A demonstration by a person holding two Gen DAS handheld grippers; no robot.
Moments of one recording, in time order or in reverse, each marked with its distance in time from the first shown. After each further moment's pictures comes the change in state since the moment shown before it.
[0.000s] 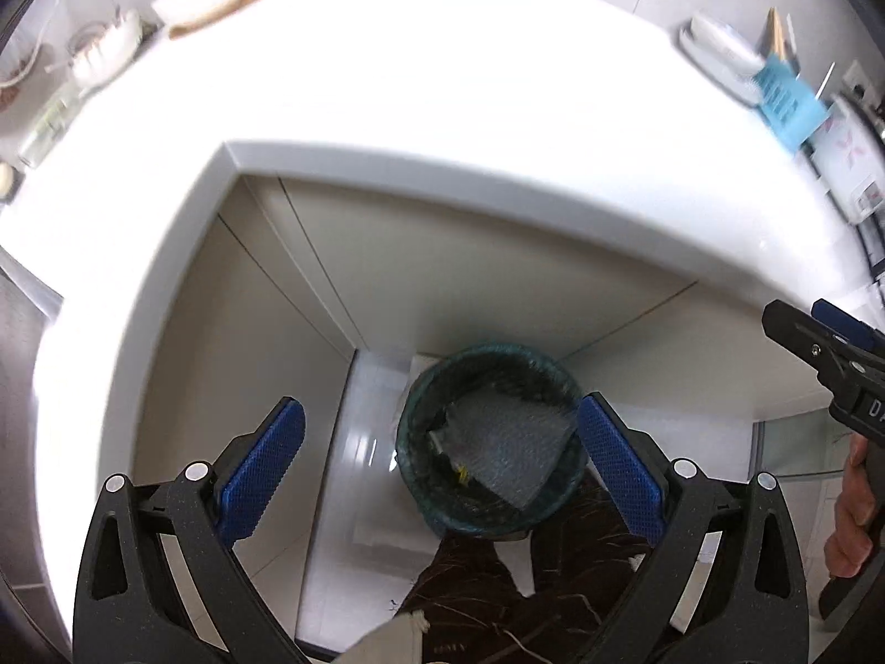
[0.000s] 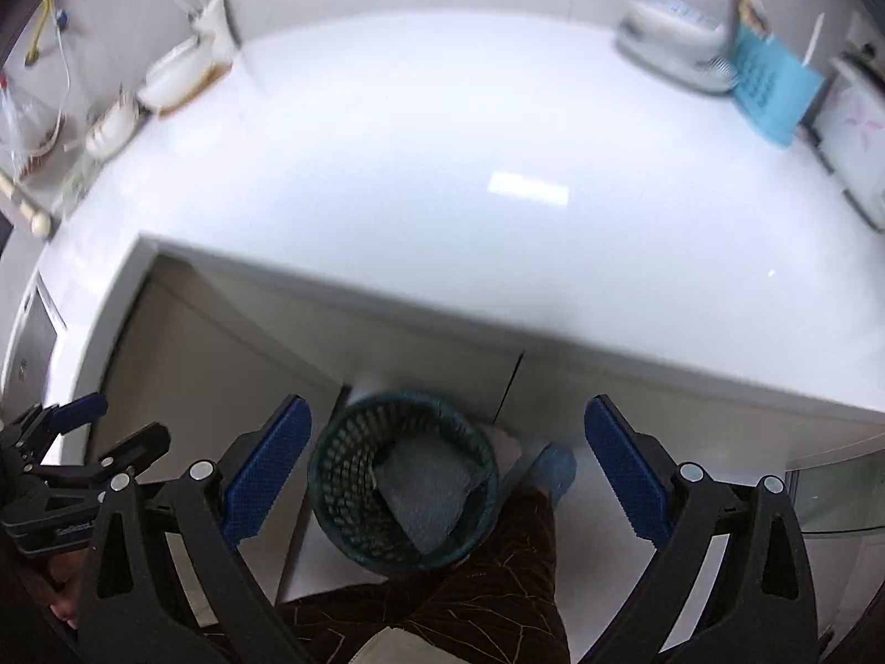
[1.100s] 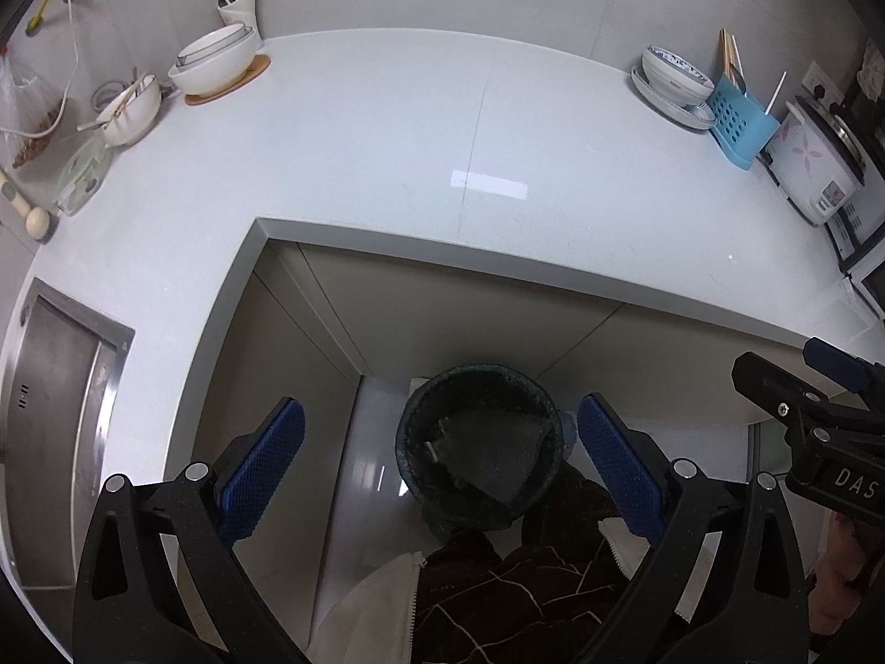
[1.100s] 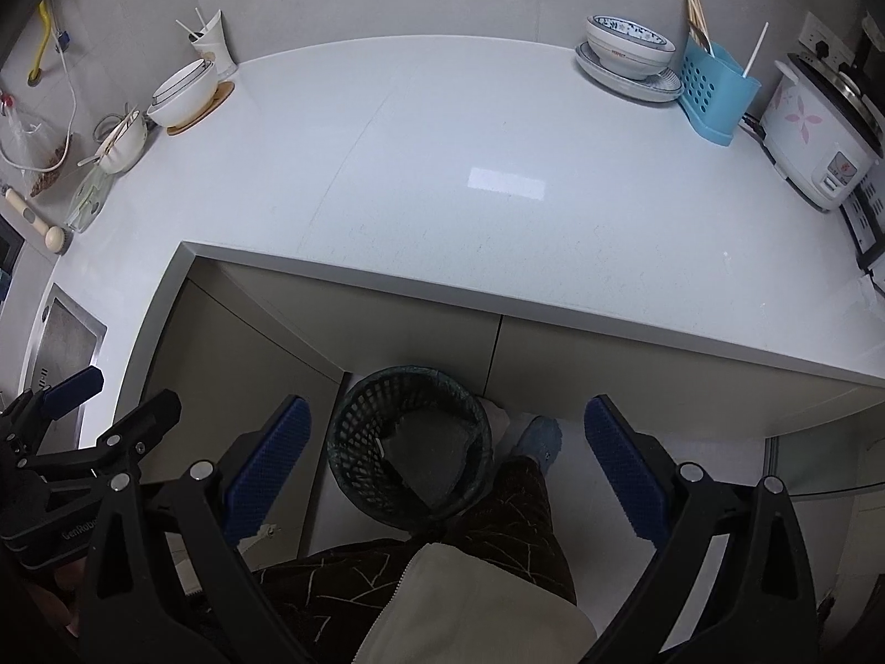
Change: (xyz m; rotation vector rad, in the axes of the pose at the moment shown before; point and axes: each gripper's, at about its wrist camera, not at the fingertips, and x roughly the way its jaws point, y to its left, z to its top) left arm -0.092 -0.034 -0.002 0.039 -0.065 0.019; right arm -0.090 0.012 -0.017 0.034 0.037 -0.041
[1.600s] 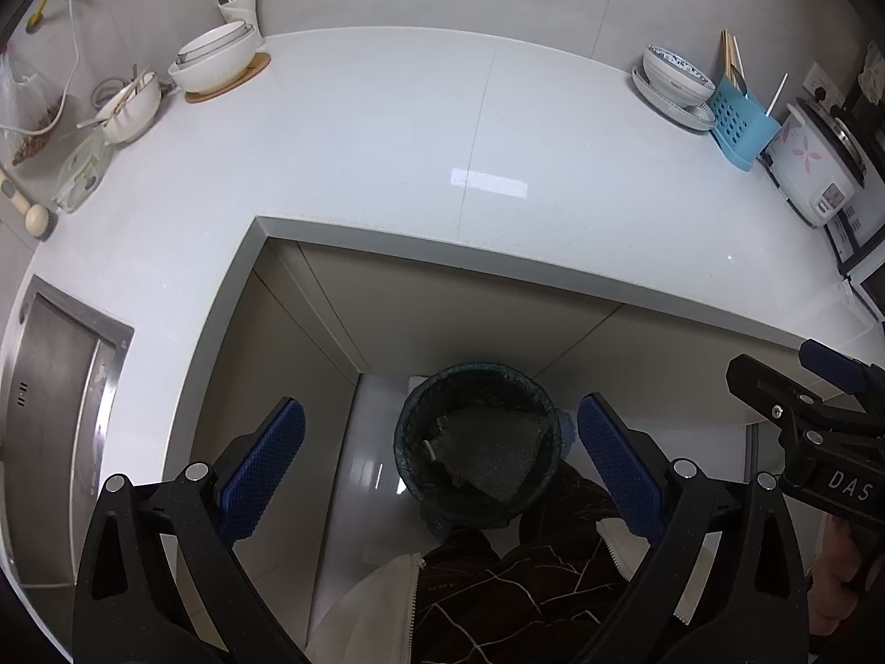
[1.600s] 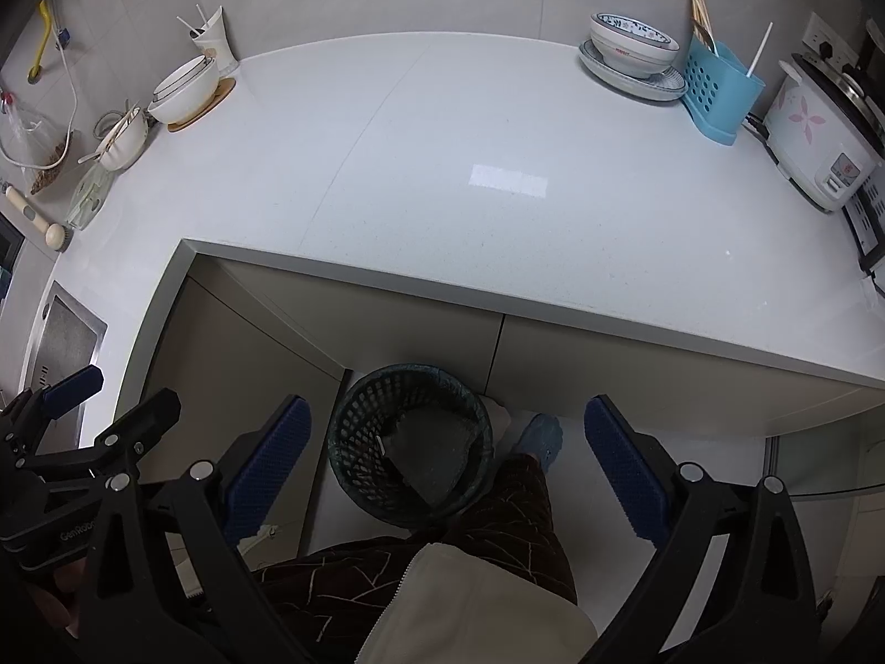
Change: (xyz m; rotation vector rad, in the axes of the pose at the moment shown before) left arm -0.001 -0.001 0.002 -0.004 0.004 -0.001; right arm 0.002 0.000 0.001 -0.003 0.012 0.003
